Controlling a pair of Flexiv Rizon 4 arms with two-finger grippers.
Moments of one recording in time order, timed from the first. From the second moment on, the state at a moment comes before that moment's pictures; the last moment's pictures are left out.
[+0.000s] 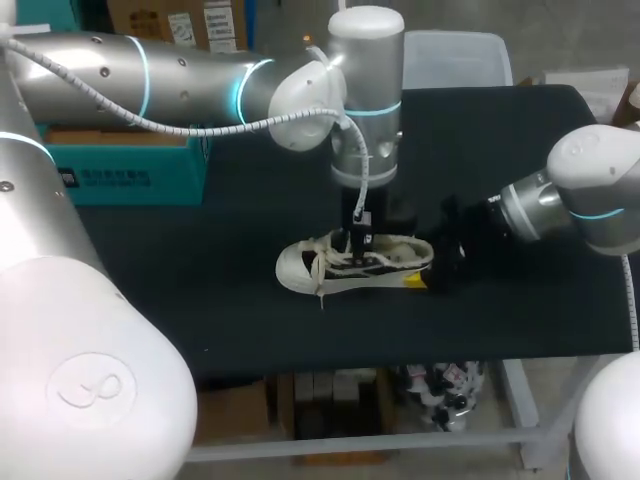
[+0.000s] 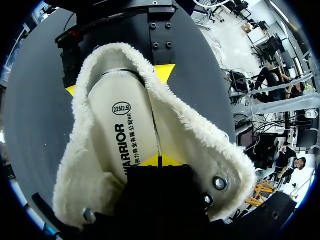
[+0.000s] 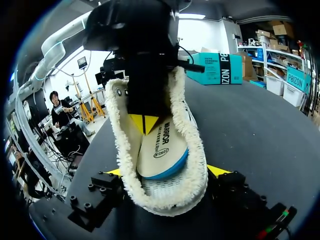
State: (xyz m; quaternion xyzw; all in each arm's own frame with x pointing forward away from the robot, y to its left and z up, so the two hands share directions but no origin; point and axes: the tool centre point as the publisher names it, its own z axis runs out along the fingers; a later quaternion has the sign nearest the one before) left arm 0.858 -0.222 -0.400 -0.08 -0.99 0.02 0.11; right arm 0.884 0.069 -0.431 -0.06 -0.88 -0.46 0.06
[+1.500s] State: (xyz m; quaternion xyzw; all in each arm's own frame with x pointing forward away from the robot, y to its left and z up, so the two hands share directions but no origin) left arm 0.877 -0.219 -0.401 -0.05 -1.00 0.01 -0.04; right arm 0.885 0.069 -0.431 -0.06 -0.88 -0.46 0.06
